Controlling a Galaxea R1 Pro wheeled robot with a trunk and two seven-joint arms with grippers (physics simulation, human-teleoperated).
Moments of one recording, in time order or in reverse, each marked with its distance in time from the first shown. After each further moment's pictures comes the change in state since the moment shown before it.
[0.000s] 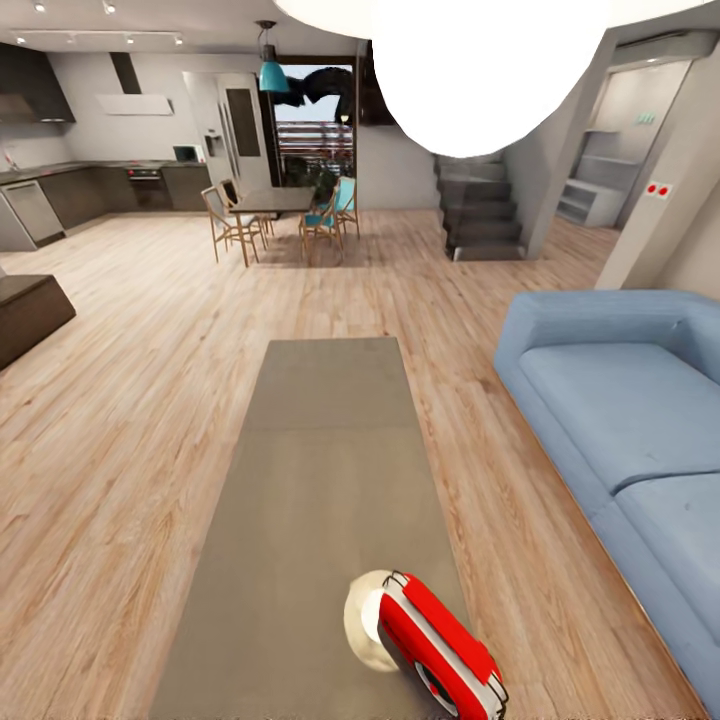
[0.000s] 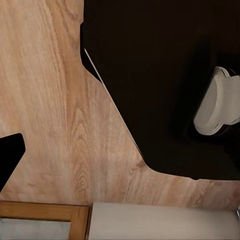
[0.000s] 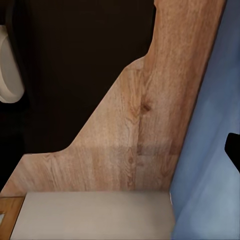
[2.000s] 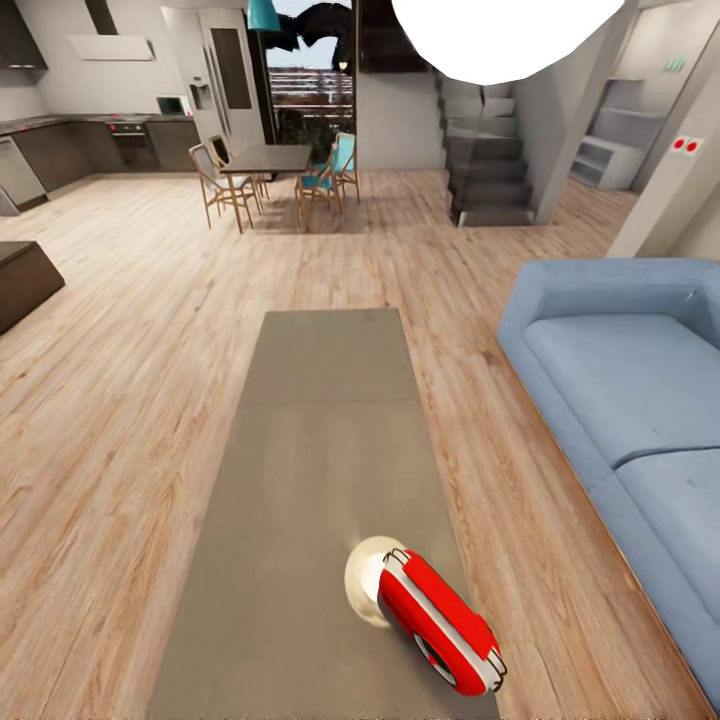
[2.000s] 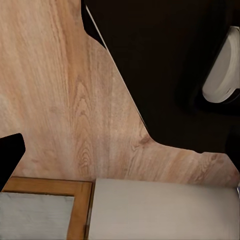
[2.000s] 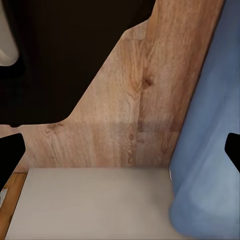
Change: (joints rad) left arm 0.000 0.000 0.000 0.000 0.000 -0.001 0.000; right arm 0.000 0.000 0.000 0.000 -0.001 0.000 0.000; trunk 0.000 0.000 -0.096
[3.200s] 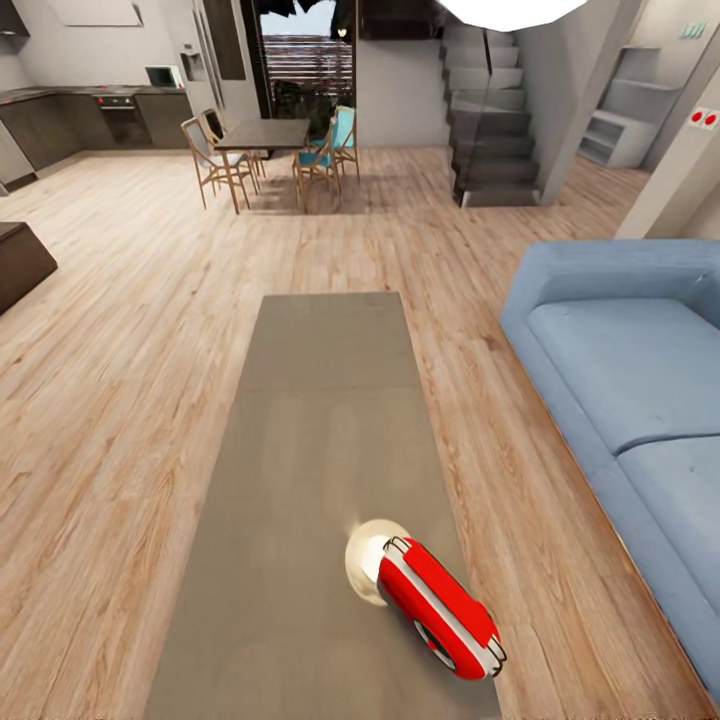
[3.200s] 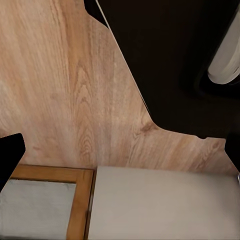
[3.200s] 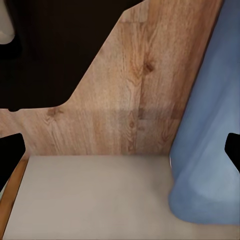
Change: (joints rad) left arm 0.000 0.000 0.000 0.000 0.000 0.000 0.000; right arm 0.000 0.000 0.000 0.000 0.001 0.000 0.000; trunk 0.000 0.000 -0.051
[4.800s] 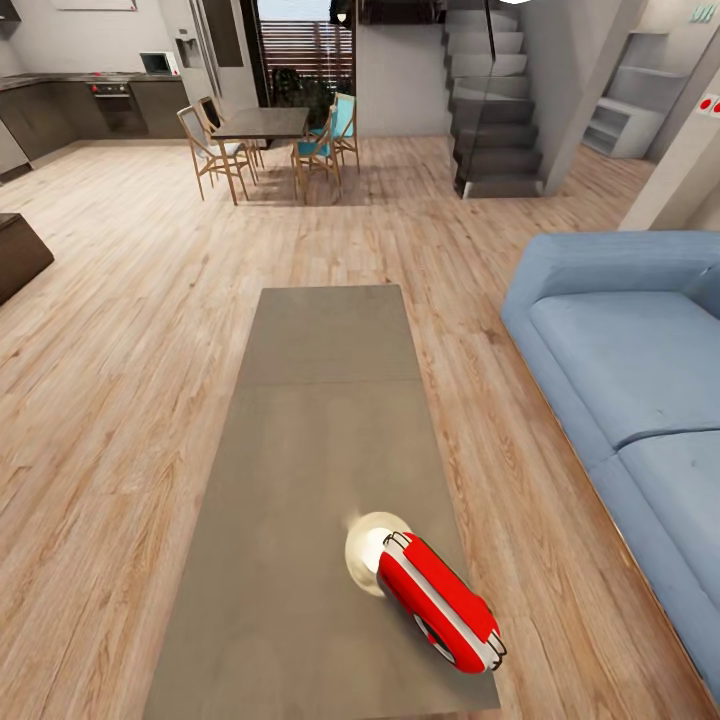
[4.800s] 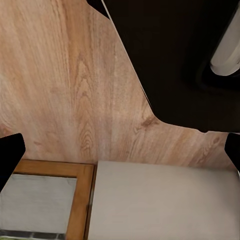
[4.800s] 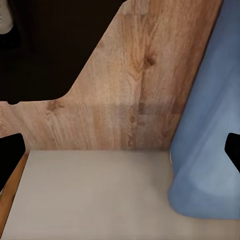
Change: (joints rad) left arm 0.000 0.000 0.000 0.000 0.000 0.000 0.000; right arm 0.000 -0.004 0.003 0.000 0.000 -0.001 0.007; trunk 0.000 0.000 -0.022
